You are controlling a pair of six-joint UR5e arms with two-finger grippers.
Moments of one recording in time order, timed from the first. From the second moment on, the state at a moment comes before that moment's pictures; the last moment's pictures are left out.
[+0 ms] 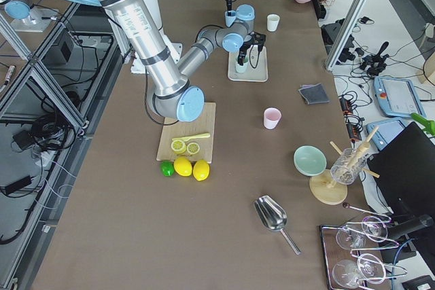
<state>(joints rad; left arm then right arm) -0.69 -1.58 -1.90 -2.10 -2.04 -1.20 0.68 -0.96 1.68 -1.40 2.07 1.40</state>
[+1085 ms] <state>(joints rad) -0.65 -2.10 -1.81 -1.71 -1.92 -1.23 1.08 -1.27 1.75 -1.47 2.25 0.88</state>
